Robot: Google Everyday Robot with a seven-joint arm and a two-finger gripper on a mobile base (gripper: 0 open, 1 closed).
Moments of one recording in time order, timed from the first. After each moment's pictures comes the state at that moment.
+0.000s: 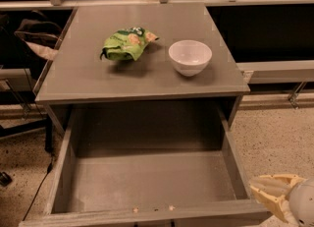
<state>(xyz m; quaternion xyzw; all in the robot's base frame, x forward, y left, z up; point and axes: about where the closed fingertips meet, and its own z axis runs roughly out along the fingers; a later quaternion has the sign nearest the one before) 0.318 -0.217 0.790 -0.32 0.87 0.10 0.37</state>
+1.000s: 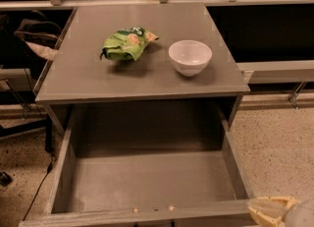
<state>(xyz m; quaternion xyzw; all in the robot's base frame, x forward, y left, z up) 0.290 -0.222 0.744 -0.29 0.89 0.12 0.34</state>
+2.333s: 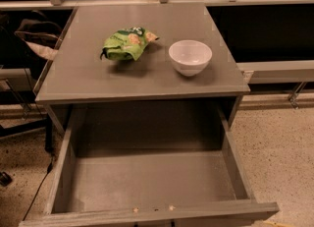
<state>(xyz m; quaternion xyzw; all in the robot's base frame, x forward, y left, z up) 0.254 -0.231 0.710 -0.23 0.90 0.08 0.35</state>
